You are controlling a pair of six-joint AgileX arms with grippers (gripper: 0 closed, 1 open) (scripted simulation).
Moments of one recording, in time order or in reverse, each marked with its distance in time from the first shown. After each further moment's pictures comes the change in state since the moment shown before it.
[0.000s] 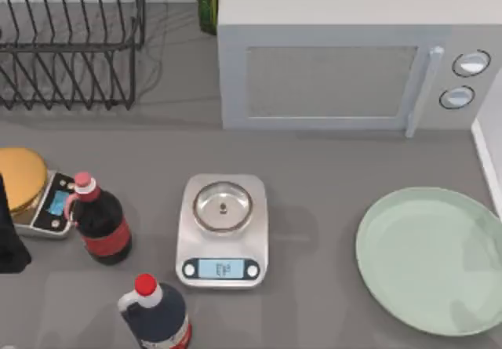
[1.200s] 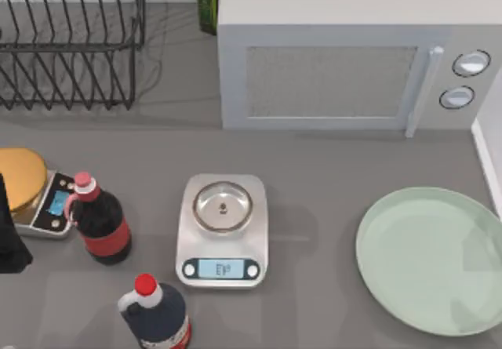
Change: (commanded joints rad) left arm 0.000 0.000 0.000 0.000 0.000 0.000; right arm 0.000 0.000 0.000 0.000 0.000 0.000
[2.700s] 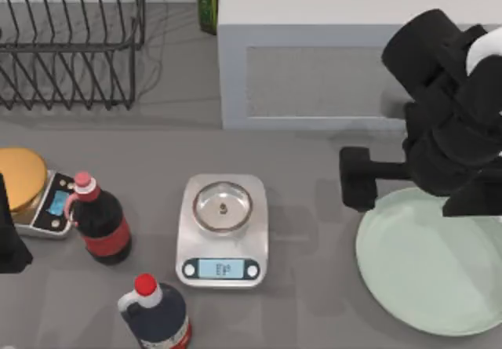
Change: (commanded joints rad) left arm 0.000 0.000 0.000 0.000 0.000 0.000; right arm 0.555 1.631 1.189 -0.947 0.001 0.568
